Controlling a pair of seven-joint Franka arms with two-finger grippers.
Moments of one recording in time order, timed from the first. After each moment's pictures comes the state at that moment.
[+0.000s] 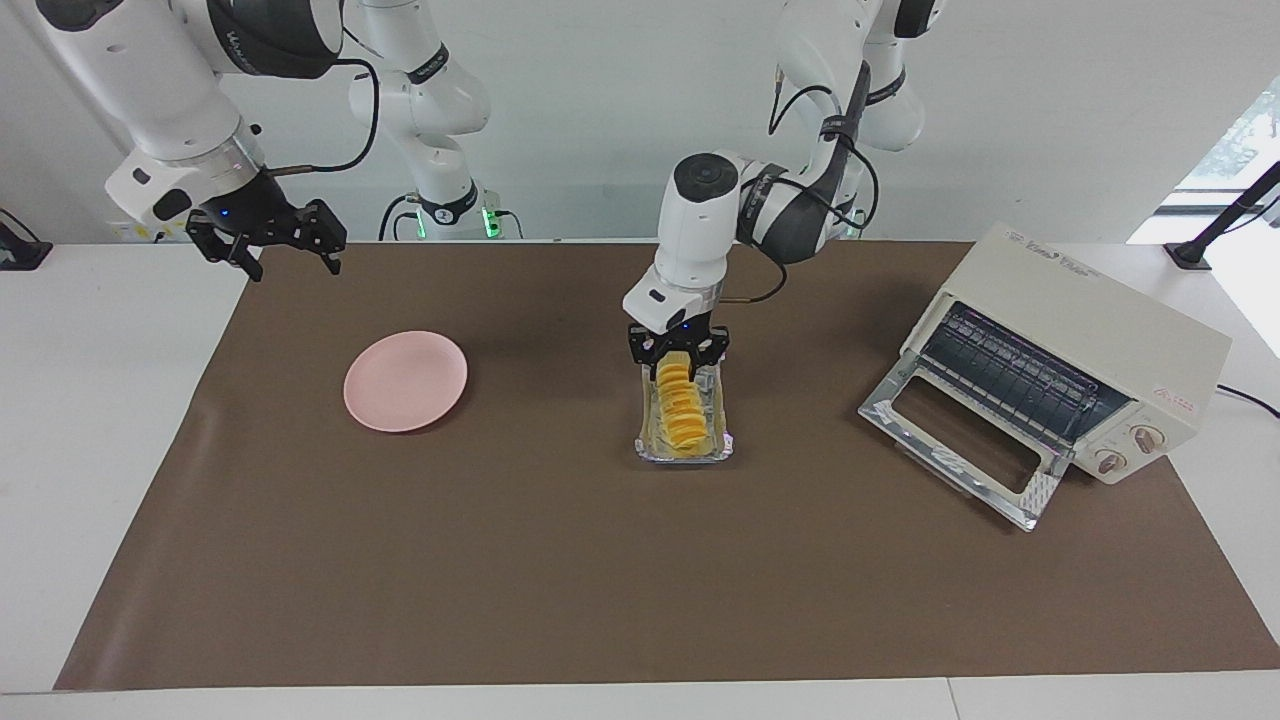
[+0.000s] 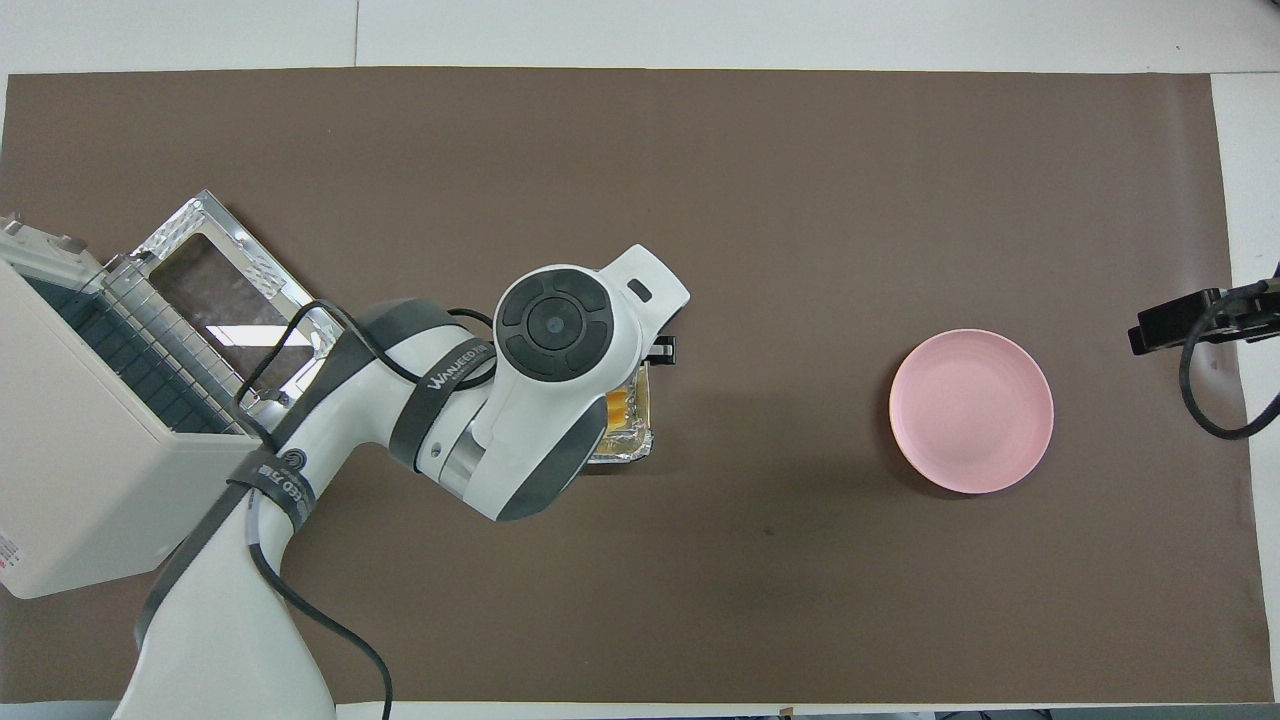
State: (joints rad) left arm -0.70 0.24 0.08 -1.73 -0.02 2.09 -0.60; right arm -0.07 -0.03 0.00 -1.65 0.00 1.53 -0.15
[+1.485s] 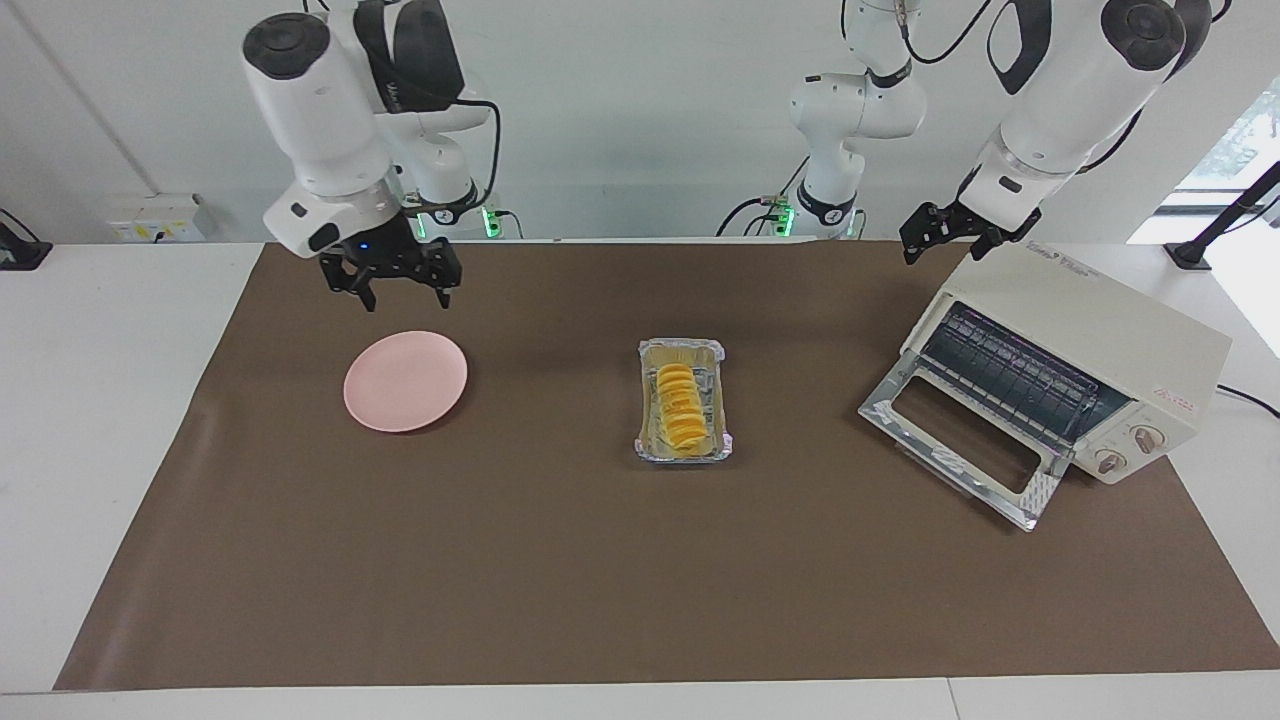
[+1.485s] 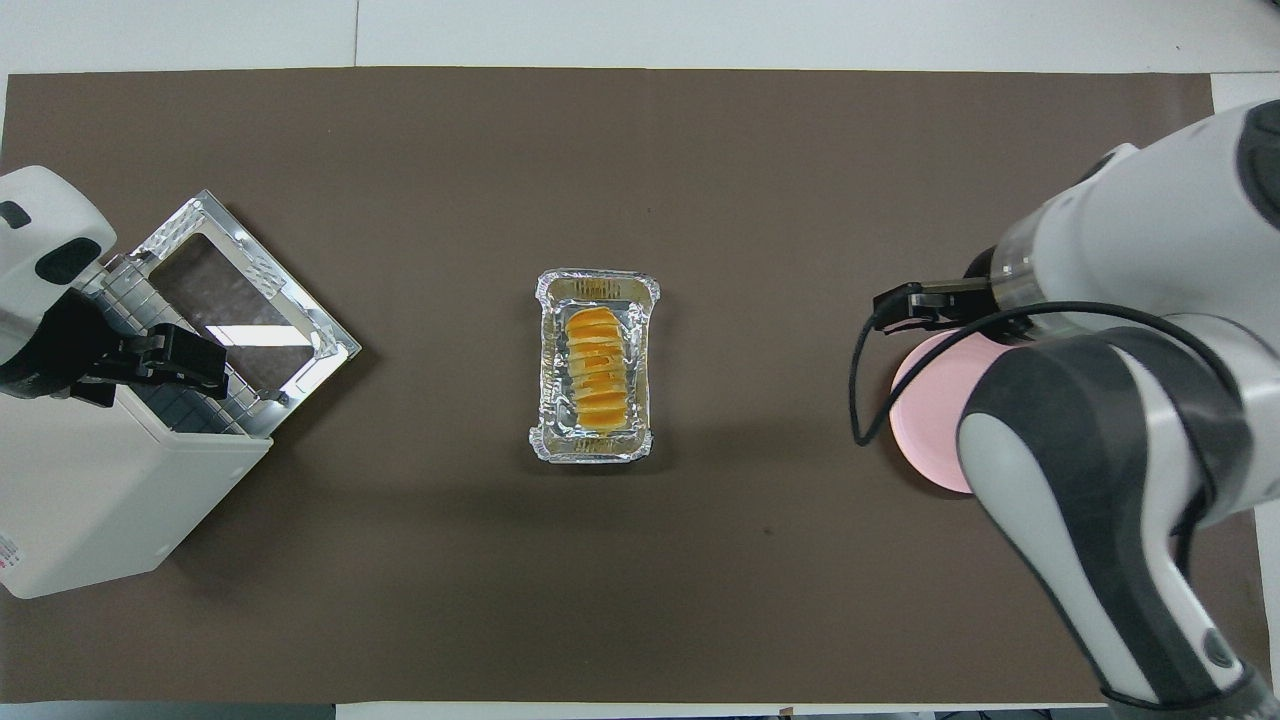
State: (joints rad) left arm -0.17 -0.07 0.03 -1.71 -0.02 1.45 -0.13; right arm 0.26 0.04 0.03 -1.79 0.02 1.86 0.32
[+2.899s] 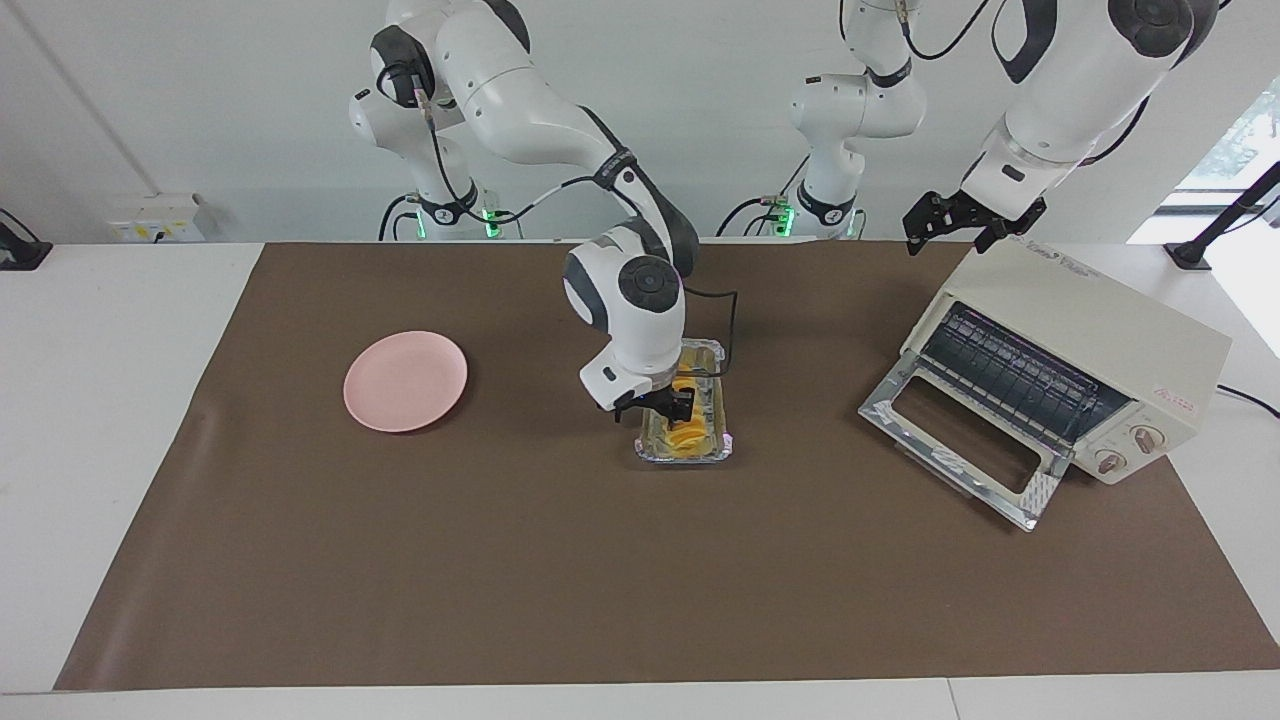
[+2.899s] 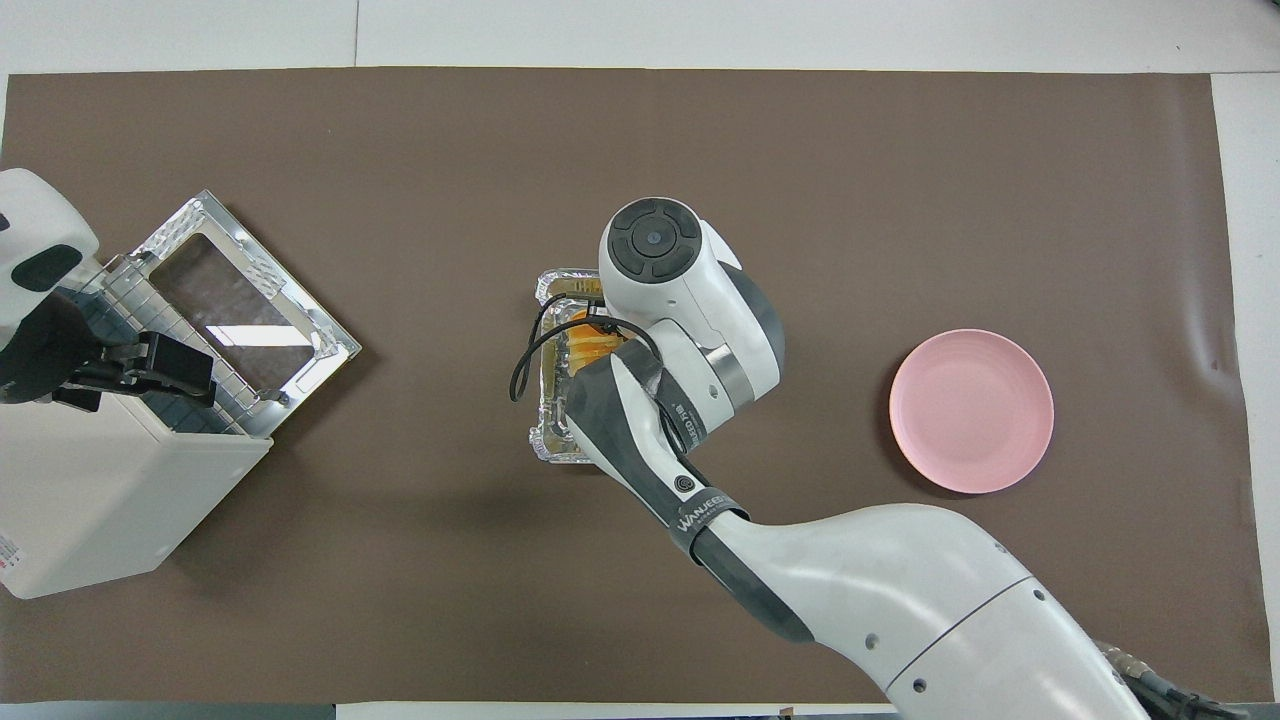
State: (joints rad) left arm -0.16 -0.08 0.03 -1.69 -0.02 1.42 -0.09; right arm 0.56 0.60 0.02 -1.49 0.01 2.06 0.74
